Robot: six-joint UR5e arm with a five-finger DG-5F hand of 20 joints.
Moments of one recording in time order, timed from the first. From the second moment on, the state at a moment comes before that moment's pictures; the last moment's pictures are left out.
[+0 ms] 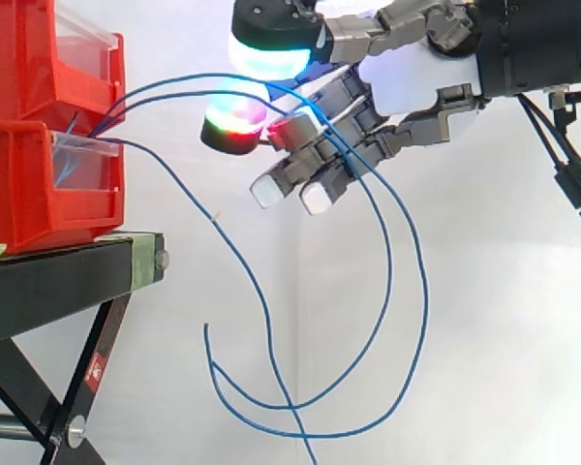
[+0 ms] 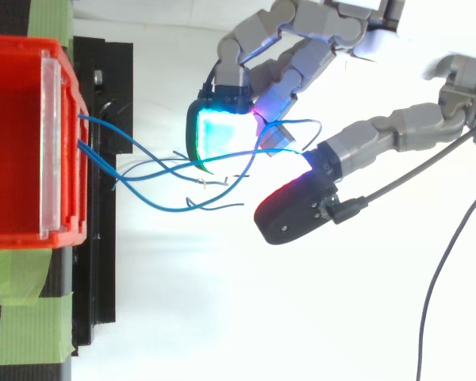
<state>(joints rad) 0.11 -1.86 -1.57 -2.96 -1.28 -0.36</state>
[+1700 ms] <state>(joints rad) 0.11 -1.86 -1.57 -2.96 -1.28 -0.36</state>
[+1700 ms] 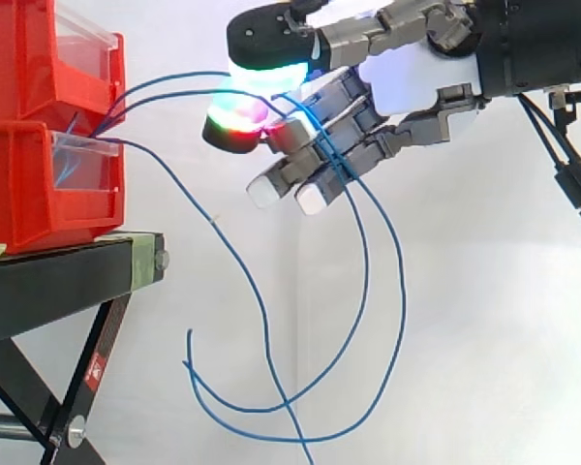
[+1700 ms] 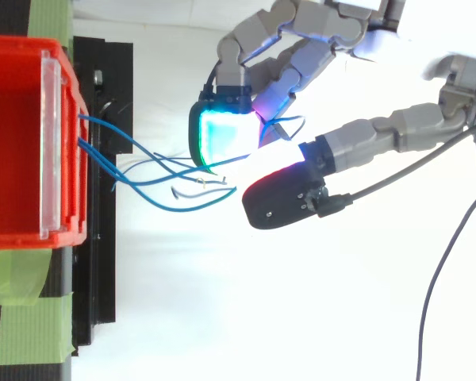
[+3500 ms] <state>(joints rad) 0.11 -1.86 -1.57 -2.96 -1.28 -0.36</state>
